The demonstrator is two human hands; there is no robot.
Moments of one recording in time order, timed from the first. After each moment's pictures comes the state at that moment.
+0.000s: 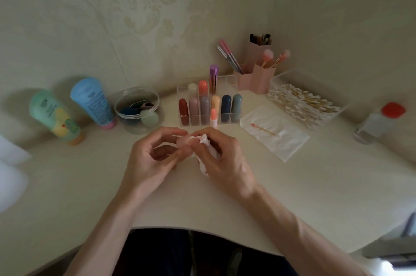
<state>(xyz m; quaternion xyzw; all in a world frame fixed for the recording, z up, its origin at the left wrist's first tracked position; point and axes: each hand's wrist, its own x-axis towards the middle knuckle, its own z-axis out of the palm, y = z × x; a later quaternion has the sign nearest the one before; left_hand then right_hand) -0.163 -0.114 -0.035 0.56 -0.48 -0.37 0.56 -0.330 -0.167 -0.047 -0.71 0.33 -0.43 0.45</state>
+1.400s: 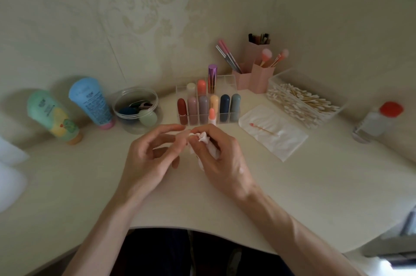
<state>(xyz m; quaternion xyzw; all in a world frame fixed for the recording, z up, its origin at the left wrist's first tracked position) -0.167 -0.111 -0.028 0.56 -0.48 -0.36 0.57 -0.329 -0.165 -0.044 -0.72 0.32 -0.46 0.41</state>
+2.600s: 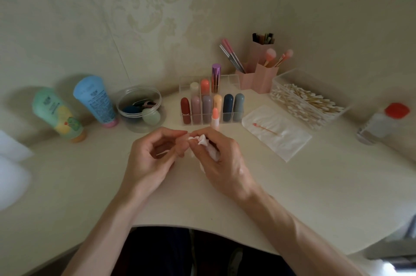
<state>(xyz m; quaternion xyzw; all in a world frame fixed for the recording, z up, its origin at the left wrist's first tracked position) -0.165 -0.114 -0.035 0.55 -0.47 -0.37 0.58 -0.327 -0.165 -0.050 -0.73 0.32 -0.44 0.42</state>
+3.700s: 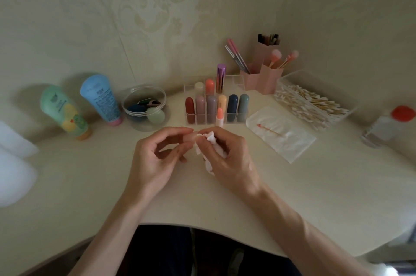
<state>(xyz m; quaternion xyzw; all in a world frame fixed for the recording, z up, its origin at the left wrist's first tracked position) -0.161 -0.116 -0.044 0.54 -0.52 -0.30 0.59 -0.328 -0.168 -0.048 -0.69 0.34 -0.45 0.46</state>
